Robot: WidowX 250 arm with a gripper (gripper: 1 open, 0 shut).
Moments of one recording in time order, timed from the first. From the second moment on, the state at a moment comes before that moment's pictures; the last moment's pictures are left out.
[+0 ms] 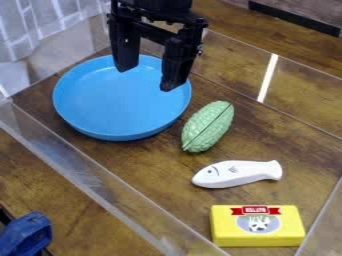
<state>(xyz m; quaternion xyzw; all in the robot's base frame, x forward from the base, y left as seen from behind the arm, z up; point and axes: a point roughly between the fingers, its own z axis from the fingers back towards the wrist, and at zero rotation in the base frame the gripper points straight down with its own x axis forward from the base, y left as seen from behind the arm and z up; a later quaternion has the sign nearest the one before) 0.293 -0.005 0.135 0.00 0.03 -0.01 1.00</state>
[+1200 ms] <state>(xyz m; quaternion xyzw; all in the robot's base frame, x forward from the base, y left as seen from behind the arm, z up) 0.273 -0.114 0.037 0.02 0.03 -0.32 0.95</state>
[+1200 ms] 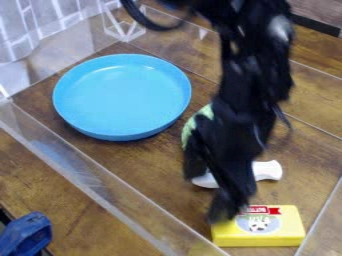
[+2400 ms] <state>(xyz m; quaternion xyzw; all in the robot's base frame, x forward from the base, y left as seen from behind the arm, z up) 0.280 -0.140 0.018 0.03 -0.01 -0.34 0.94</state>
